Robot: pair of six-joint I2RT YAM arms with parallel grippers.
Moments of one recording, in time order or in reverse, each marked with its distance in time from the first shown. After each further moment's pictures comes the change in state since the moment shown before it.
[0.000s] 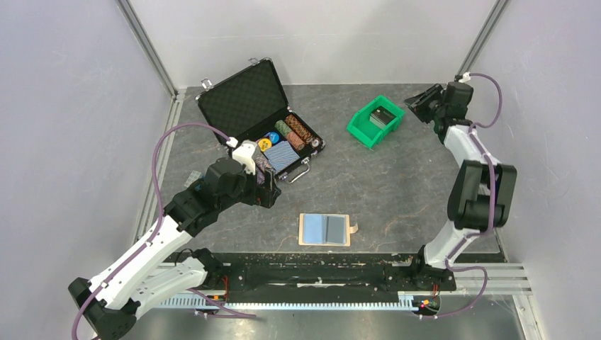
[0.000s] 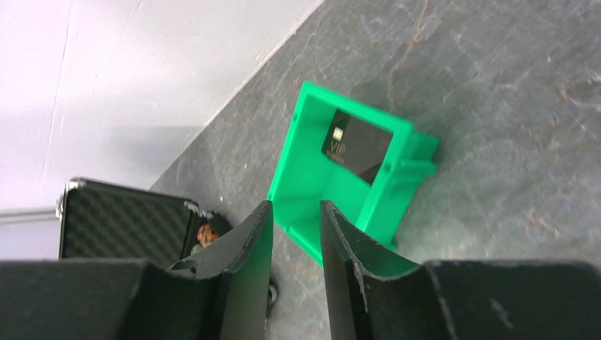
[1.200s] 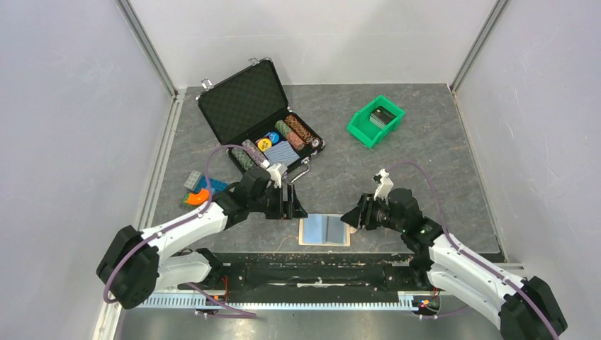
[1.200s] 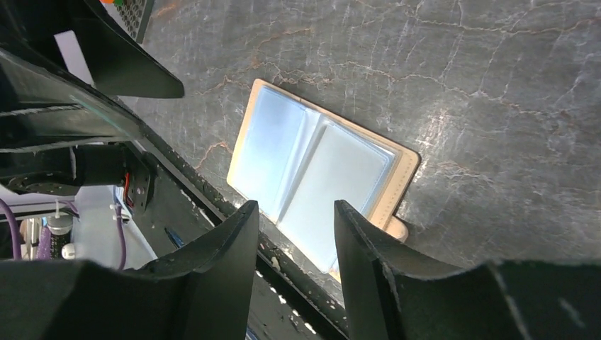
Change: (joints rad) left arm 0.000 0.314 -0.286 0.459 0.444 -0.327; right arm 0.765 -1.041 -1.088 -0.021 -0.040 -0.119
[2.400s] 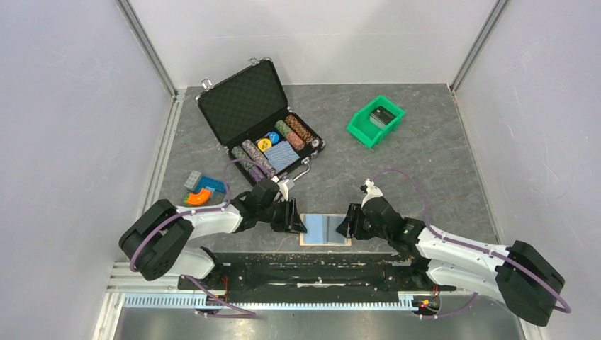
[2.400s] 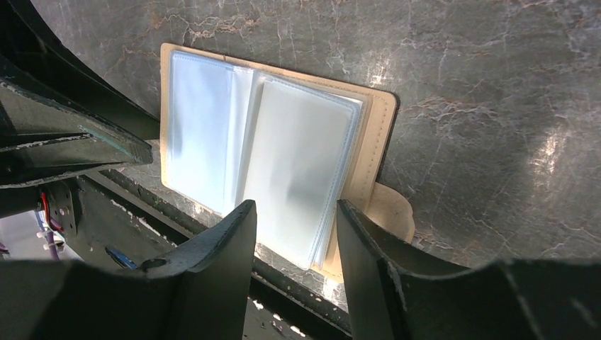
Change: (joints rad) left arm -0.037 0.253 -0.132 0.278 0.105 -0.061; right arm 0.283 0.205 0.036 -0.047 0.342 0.174
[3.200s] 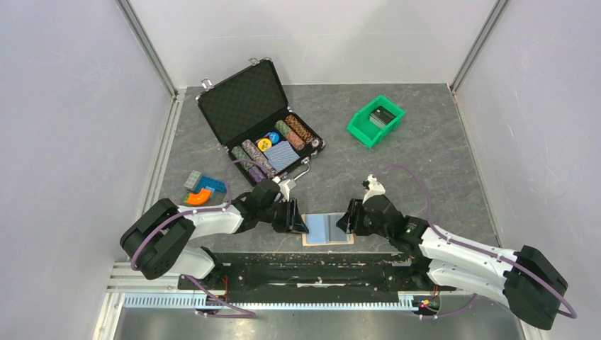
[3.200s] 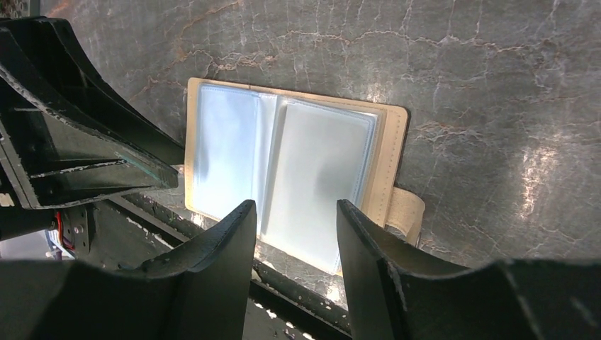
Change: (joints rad) left arm -0.010 0.010 -0.009 0.047 0.018 -0.020; right arm 0.014 -0.049 0.047 -0.055 0.072 0.005
